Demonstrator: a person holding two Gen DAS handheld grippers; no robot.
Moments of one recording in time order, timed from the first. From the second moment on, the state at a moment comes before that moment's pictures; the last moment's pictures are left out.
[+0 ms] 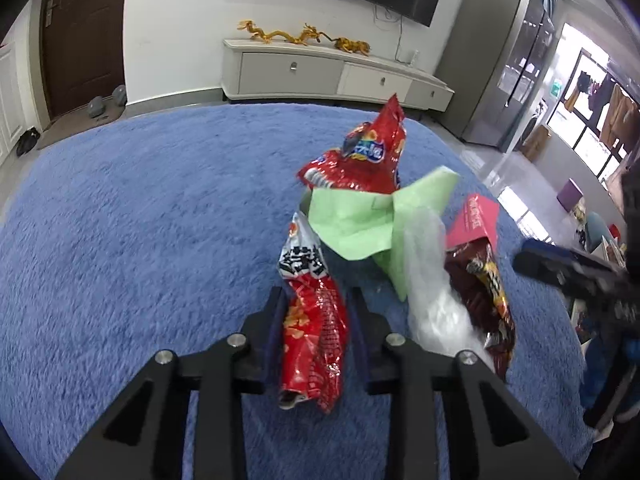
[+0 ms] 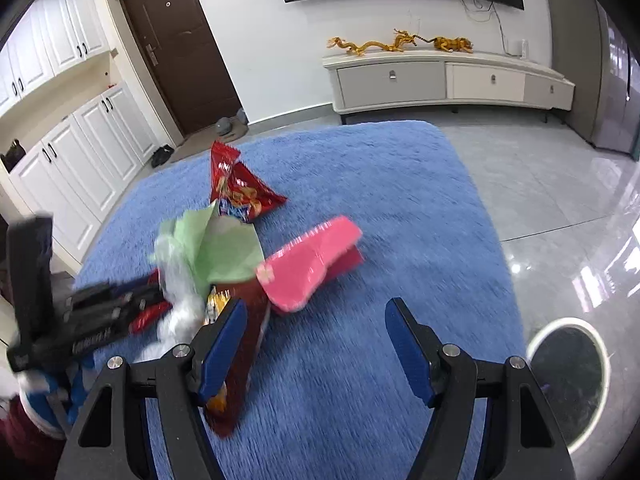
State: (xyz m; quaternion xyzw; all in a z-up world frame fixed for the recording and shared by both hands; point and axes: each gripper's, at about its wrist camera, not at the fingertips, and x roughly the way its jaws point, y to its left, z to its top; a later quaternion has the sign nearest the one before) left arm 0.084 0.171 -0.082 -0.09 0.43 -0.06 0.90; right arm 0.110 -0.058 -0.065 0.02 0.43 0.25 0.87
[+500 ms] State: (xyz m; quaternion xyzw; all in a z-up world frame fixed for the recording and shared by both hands) left arm 0.020 0.206 -0.076 -0.12 0.42 0.00 0.90; right arm 0.145 -0.069 -0.078 0.12 0.44 0.26 0.85
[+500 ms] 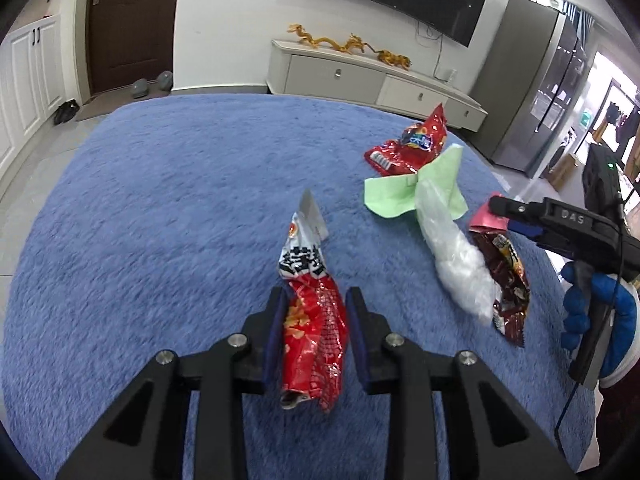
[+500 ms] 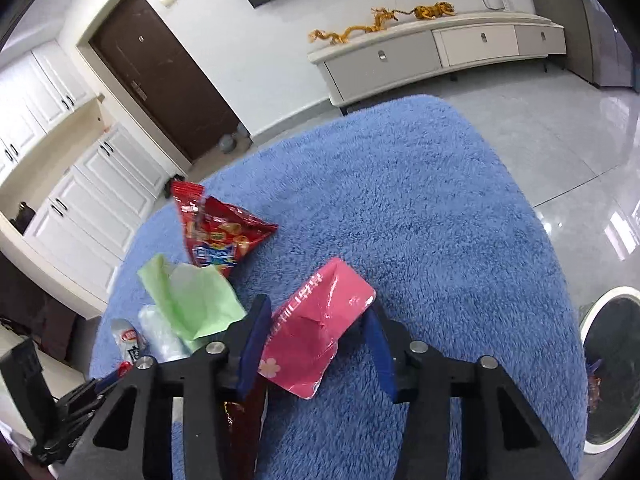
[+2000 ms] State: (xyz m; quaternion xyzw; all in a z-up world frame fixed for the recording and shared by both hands) left arm 0.131 -0.192 -0.026 0.06 0.41 -0.29 0.86; right arm 0.076 -0.390 -0.064 0.24 0.34 0.06 0.91
